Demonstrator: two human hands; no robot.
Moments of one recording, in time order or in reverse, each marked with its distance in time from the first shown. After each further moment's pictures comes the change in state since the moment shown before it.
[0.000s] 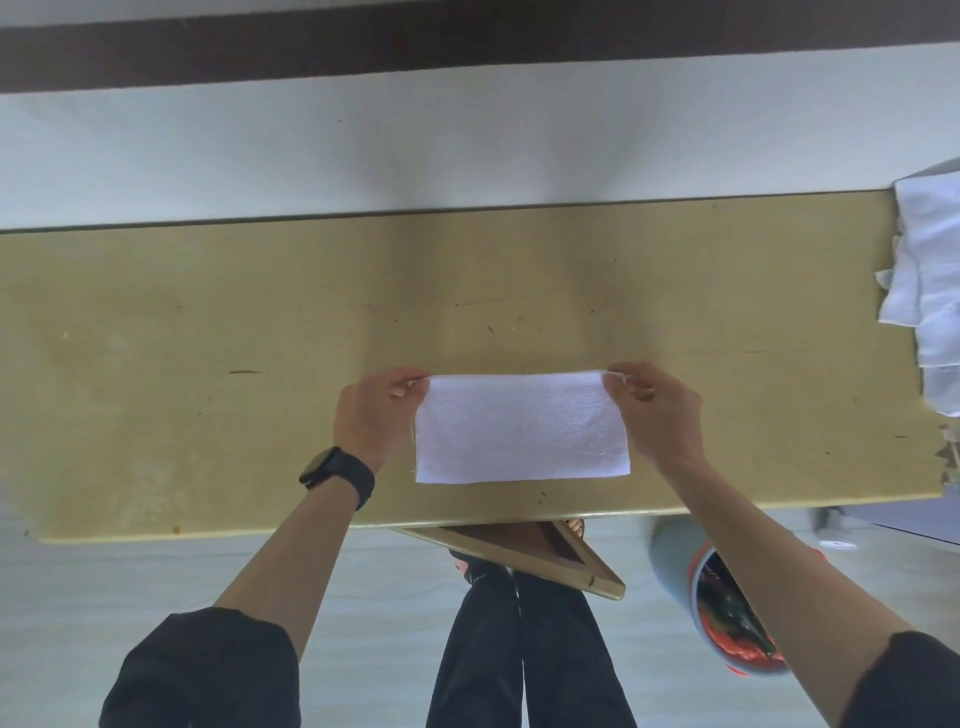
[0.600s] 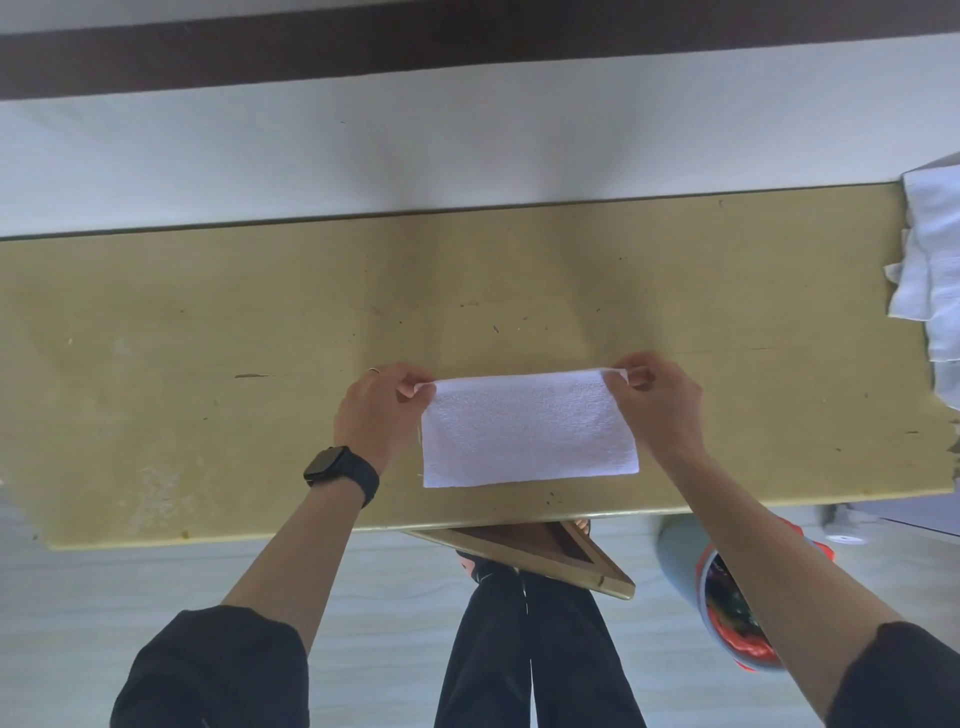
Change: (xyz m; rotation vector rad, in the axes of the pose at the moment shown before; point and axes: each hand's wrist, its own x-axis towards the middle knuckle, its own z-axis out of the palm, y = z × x) left_hand 0.004 -0.001 -0.007 0.194 -0.053 0.111; right_hand 0.008 -0.004 0.009 -0.126 0.039 -0.005
